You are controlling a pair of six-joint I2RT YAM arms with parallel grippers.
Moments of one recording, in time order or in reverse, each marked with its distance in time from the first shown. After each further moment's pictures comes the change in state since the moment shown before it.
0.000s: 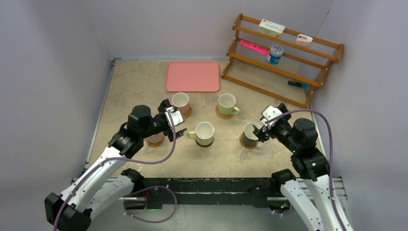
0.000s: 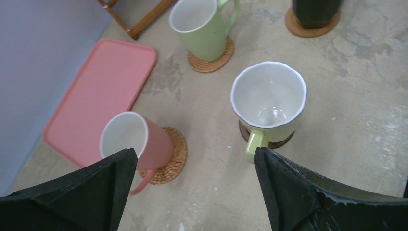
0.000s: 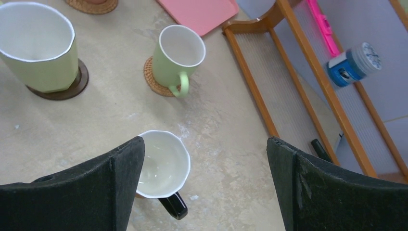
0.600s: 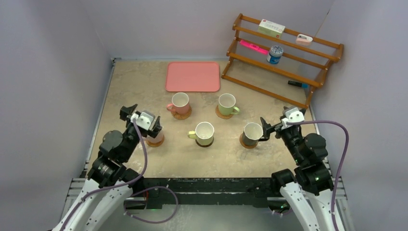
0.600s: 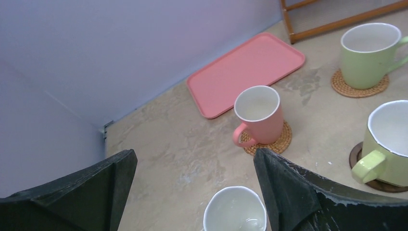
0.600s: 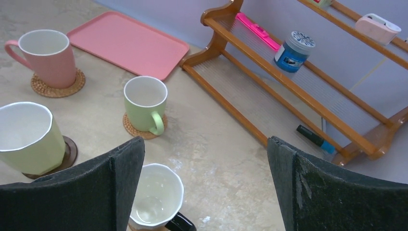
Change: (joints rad) left arm 0.000 -0.443 -0.064 -0.024 -0.612 -0.127; right arm 0.000 -0.188 -0.060 0.160 0.227 0.293
